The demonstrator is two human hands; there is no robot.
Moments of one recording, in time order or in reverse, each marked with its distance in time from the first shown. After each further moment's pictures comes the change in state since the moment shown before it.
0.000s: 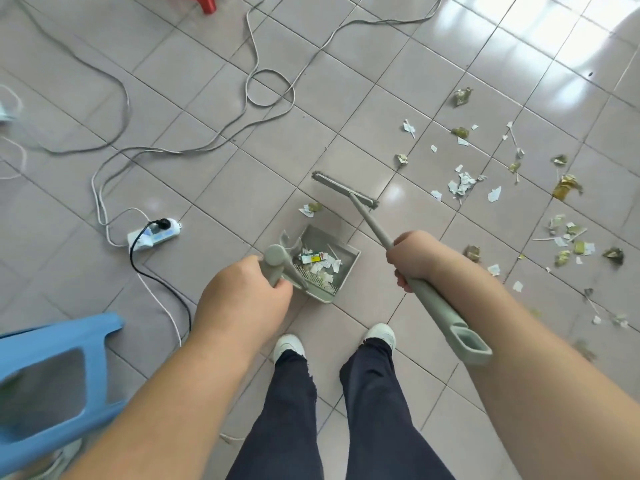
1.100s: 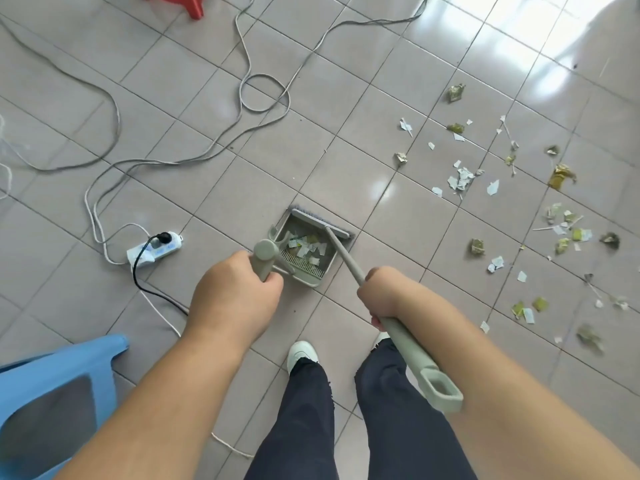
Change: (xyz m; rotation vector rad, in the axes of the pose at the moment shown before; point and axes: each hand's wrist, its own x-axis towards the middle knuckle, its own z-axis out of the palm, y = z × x) left_hand 0.050 -0.049 -0.017 -0.031 0.078 0.081; right_hand -0.006 -0.023 0.089 -0.081 -0.109 0.100
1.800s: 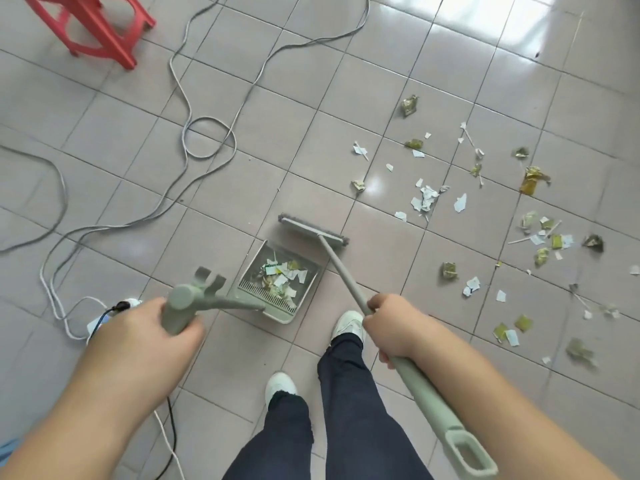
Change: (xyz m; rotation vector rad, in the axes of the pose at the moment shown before) left_hand 0.082 0.176 -0.017 0.183 -0.054 -0.040; right_hand 0.045 0.038 -0.209 0.097 -0.026 -0.078
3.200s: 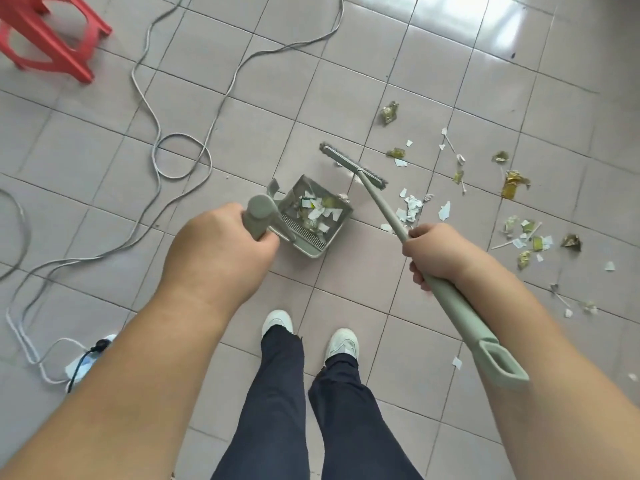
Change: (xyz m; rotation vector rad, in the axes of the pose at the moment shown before) left_hand 0.135 0.152 -0.007 -0.028 0.070 0.303; right_hand 0.038 -0.068 -0.154 0.333 0.275 0.034
